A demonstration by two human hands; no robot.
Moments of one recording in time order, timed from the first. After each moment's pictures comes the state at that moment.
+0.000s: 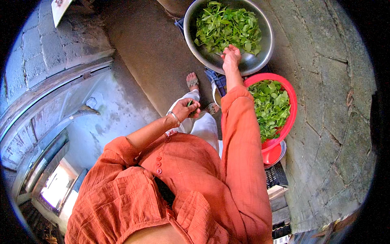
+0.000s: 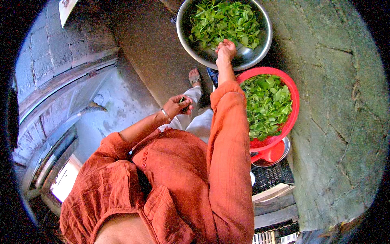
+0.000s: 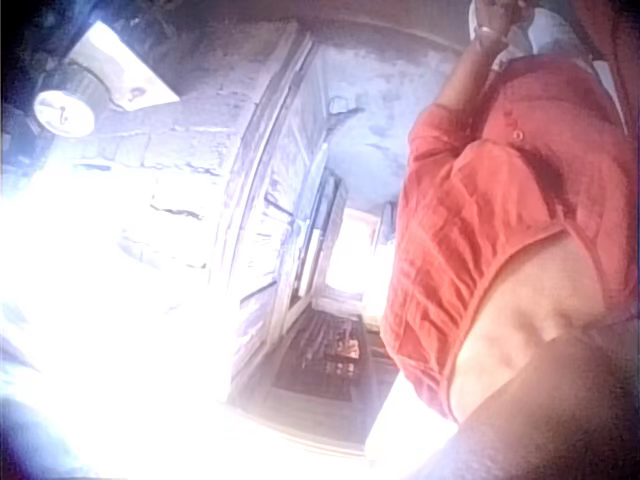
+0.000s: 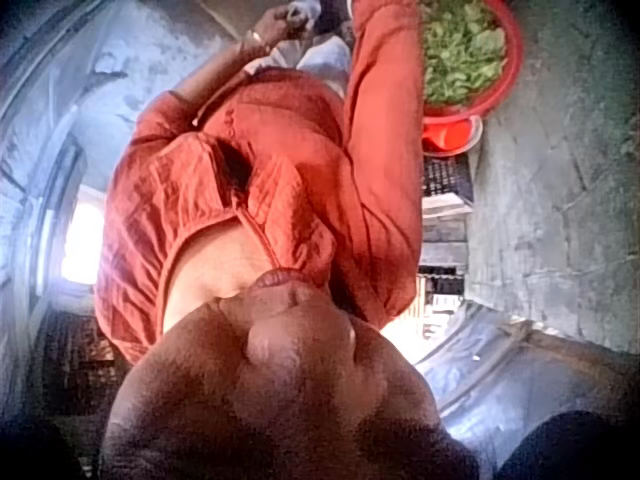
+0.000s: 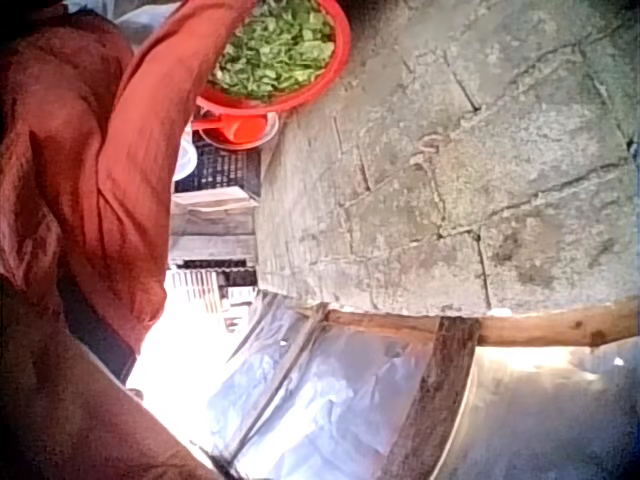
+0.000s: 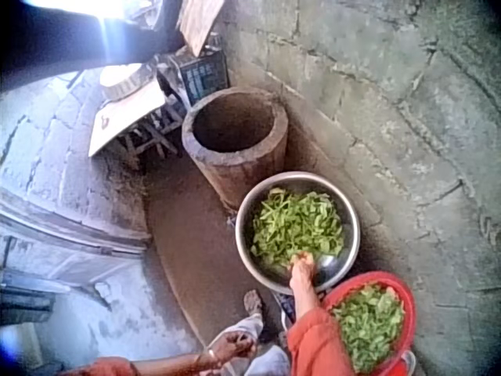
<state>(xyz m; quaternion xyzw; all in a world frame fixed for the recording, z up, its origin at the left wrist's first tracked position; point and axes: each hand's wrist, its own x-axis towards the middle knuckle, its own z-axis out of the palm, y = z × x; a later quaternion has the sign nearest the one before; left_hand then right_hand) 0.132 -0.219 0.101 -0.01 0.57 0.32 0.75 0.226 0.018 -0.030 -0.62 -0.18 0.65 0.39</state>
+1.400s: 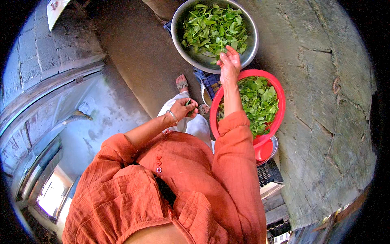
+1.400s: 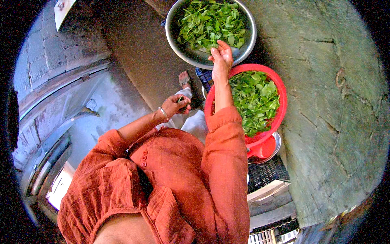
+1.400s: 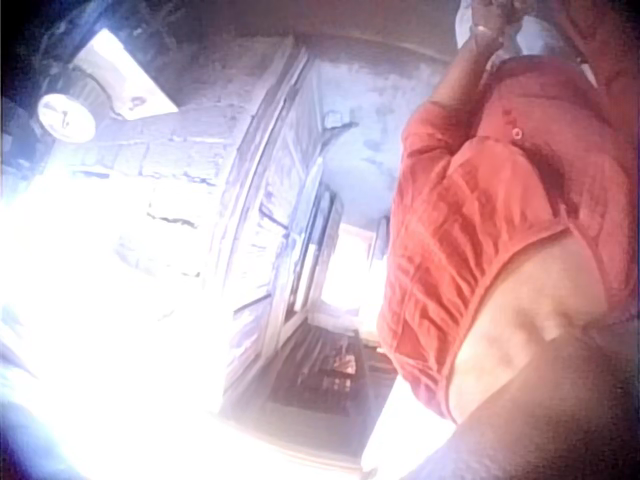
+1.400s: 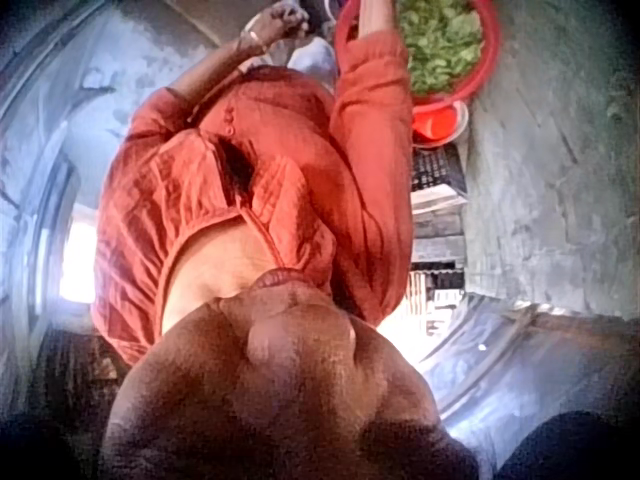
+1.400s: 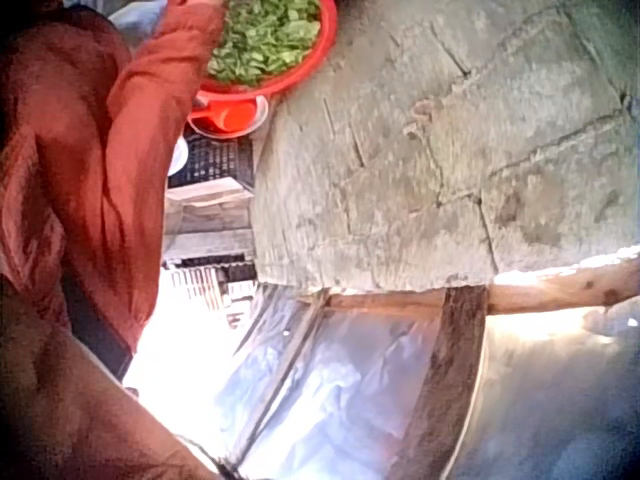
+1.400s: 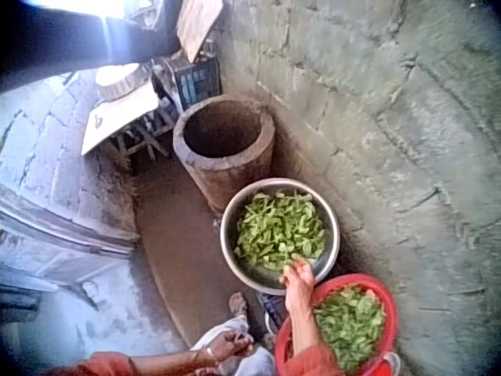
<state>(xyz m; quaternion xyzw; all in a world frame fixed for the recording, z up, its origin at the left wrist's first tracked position) 0.162 -0.202 0.111 0.01 0.57 0.31 0.76 0.271 -0.006 0.083 -0.46 -0.26 0.71 0.46</state>
